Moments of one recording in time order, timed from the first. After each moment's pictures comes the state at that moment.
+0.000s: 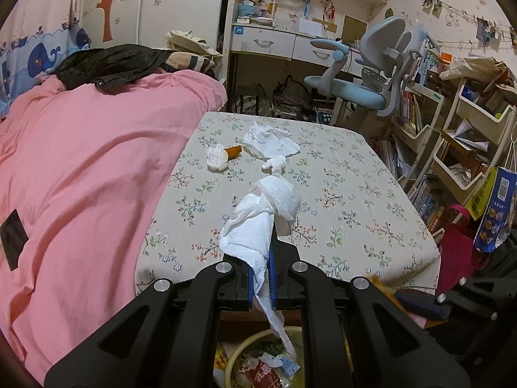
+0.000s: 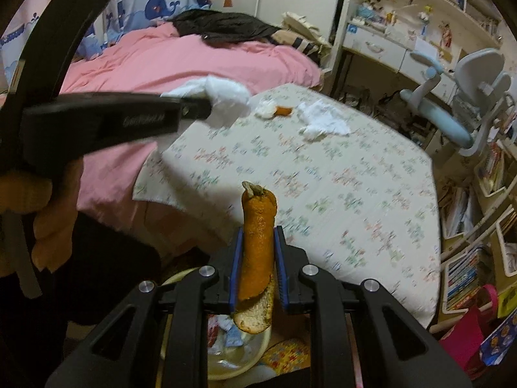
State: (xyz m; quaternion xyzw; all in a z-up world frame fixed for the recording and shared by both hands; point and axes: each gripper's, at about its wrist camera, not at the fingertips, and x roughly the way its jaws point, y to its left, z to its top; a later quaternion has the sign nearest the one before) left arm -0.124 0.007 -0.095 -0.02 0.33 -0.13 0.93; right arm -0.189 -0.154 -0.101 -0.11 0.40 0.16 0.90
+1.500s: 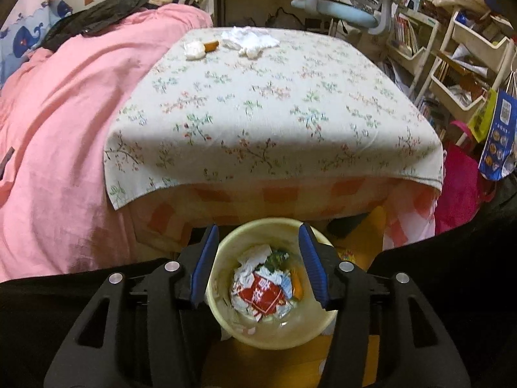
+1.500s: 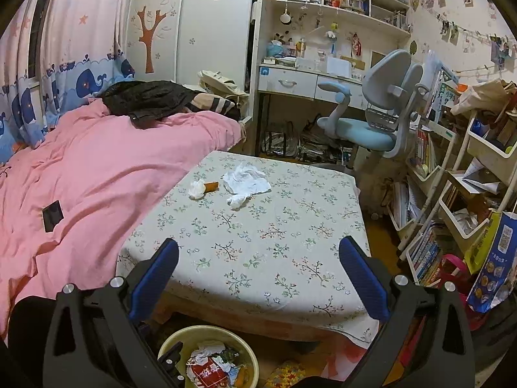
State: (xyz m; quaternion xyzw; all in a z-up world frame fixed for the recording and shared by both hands) left arm -0.213 -0.026 -0.181 0.04 0.46 -0.13 0.88; right arm -0.217 -0.191 -0.003 -0.01 0.29 -0.01 0.96
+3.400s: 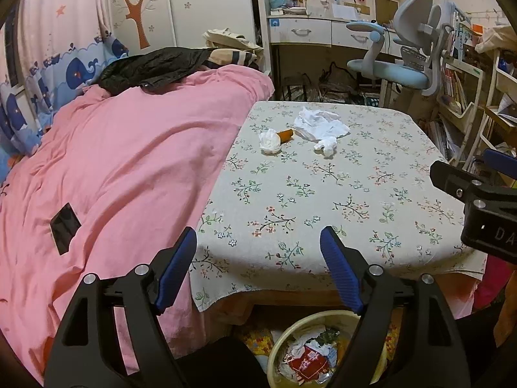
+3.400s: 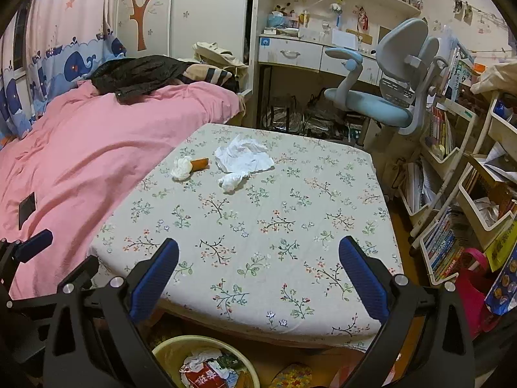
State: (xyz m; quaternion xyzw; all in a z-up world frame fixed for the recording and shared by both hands) left arm -0.146 0.008 -0.105 0.05 0.35 -0.01 0.94; right arm -0.146 -0.194 -0.057 -0.01 0.34 0.00 0.94
